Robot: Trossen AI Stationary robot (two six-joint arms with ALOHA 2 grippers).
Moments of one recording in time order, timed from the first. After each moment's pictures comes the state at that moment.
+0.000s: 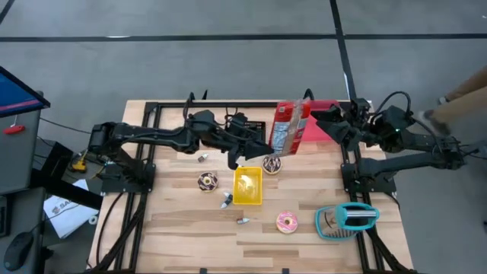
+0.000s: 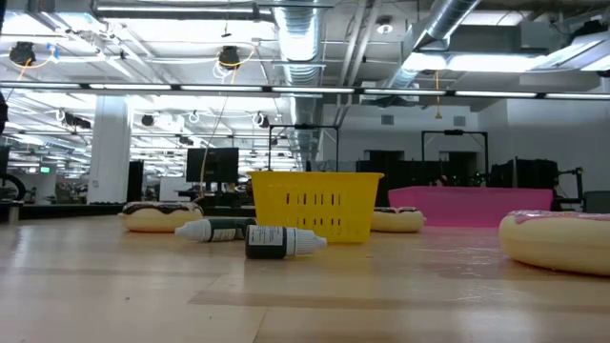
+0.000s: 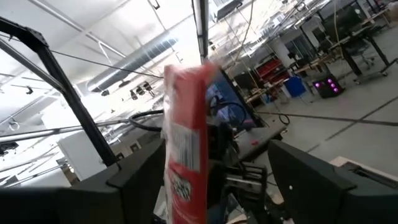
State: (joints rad) left arm 0.03 1.60 1.30 0.55 0.31 -0.64; right arm -0.05 0.67 0.81 0.18 0.07 0.57
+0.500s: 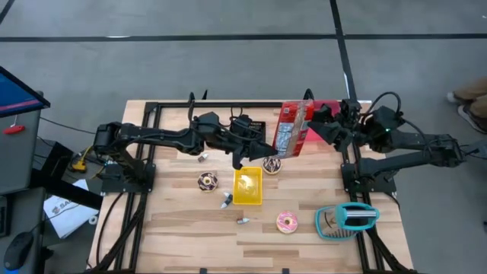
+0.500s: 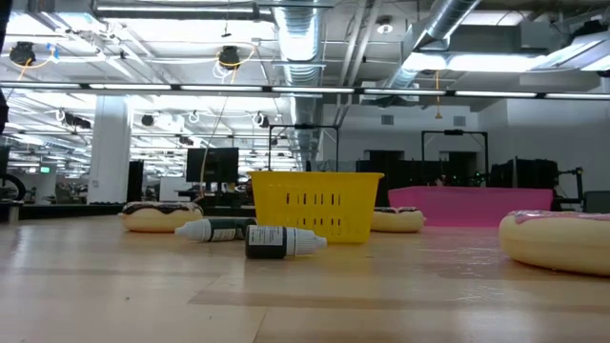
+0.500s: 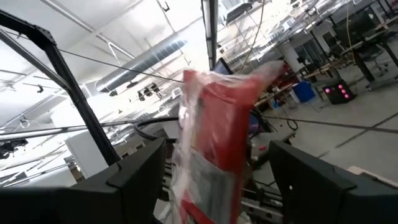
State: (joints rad) left arm 0.03 1.65 1.30 0.60 0.31 -0.69; right arm -0.05 0.77 0.81 0.32 0.04 0.55
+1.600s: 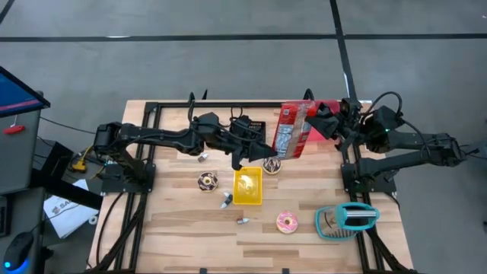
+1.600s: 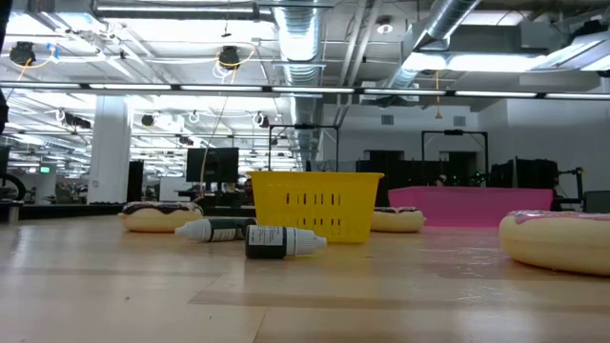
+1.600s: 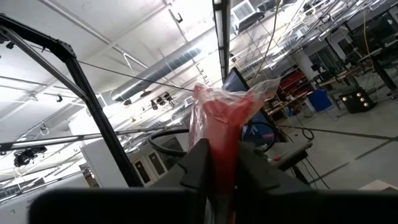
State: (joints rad) left arm 0.03 1.65 1.30 0.60 0.32 -0.69; right arm -0.05 0.81 0.81 0.41 0.02 0.57
